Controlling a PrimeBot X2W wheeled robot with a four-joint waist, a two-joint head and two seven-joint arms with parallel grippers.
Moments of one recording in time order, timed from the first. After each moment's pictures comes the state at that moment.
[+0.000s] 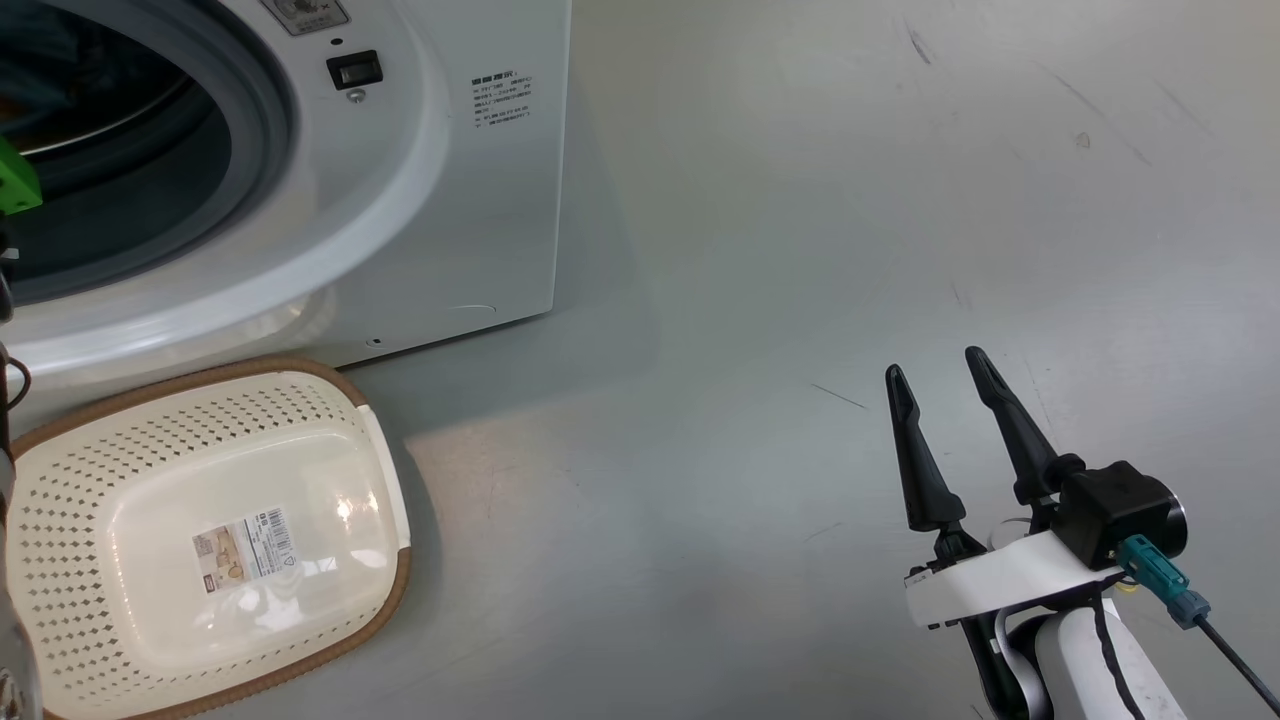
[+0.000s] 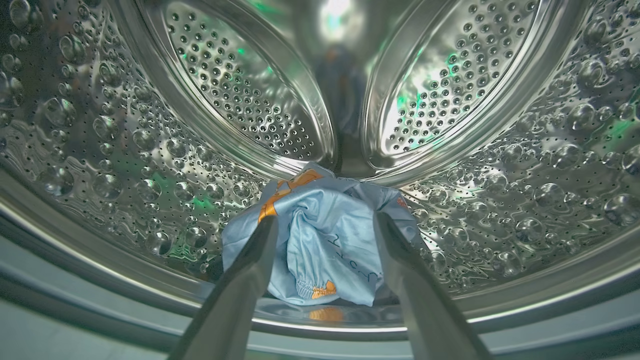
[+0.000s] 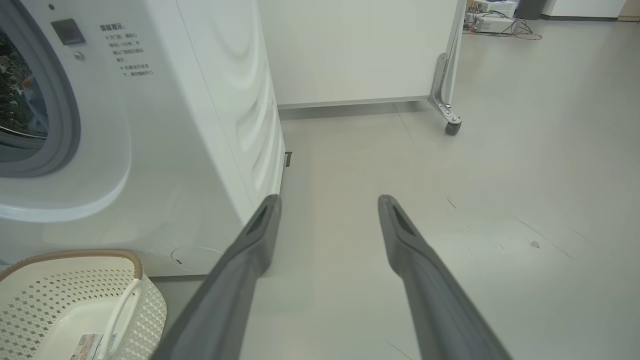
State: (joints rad) left arm -1.08 0.31 -0.04 1.10 -0.34 0.00 -0.16; right arm -0.07 -0.04 0.22 0.06 0.18 0.12 -0.26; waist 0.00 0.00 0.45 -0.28
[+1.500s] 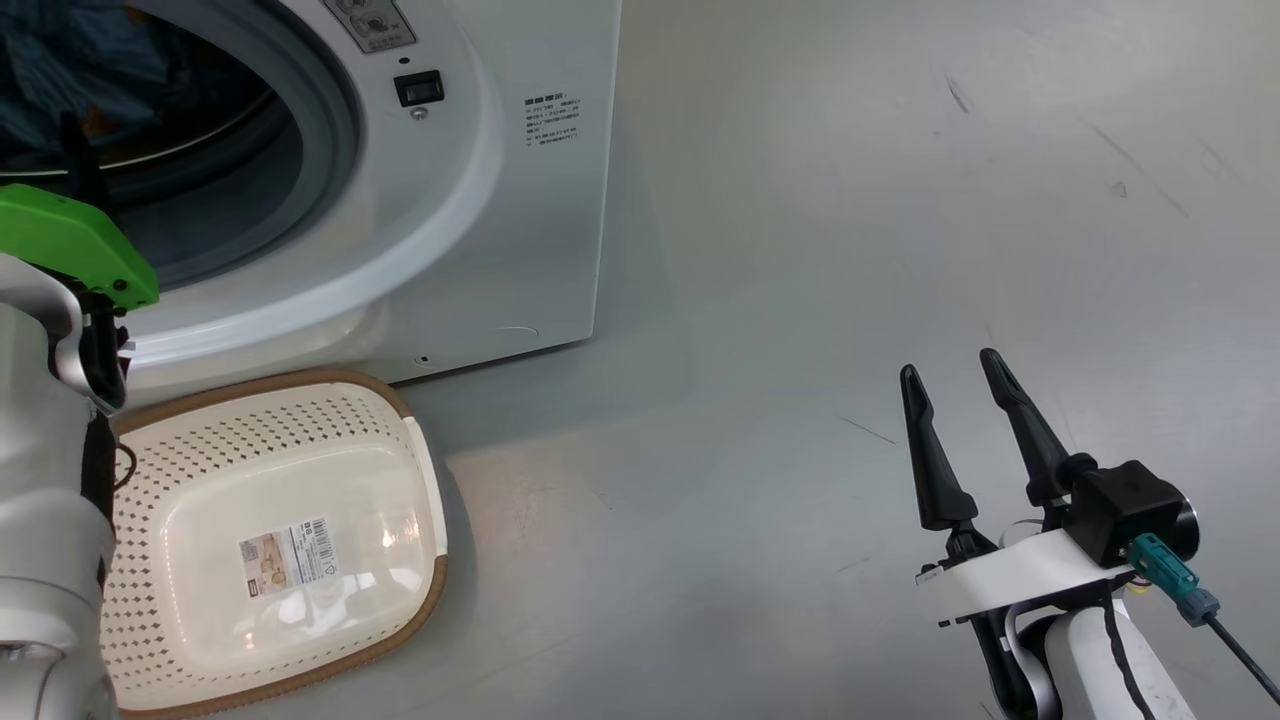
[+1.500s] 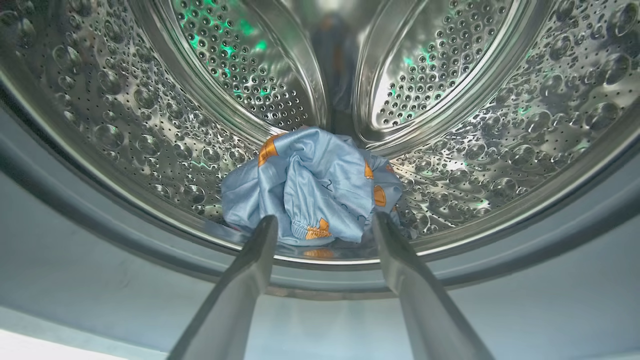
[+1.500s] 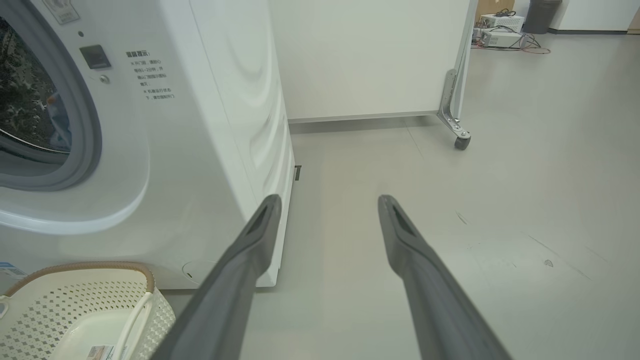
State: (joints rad) left arm -0.97 0.23 -0.04 1.15 -0.36 -0.05 -0.24; right arm -0.07 -0.04 0.20 0.07 0.18 0.12 -0.26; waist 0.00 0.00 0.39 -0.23
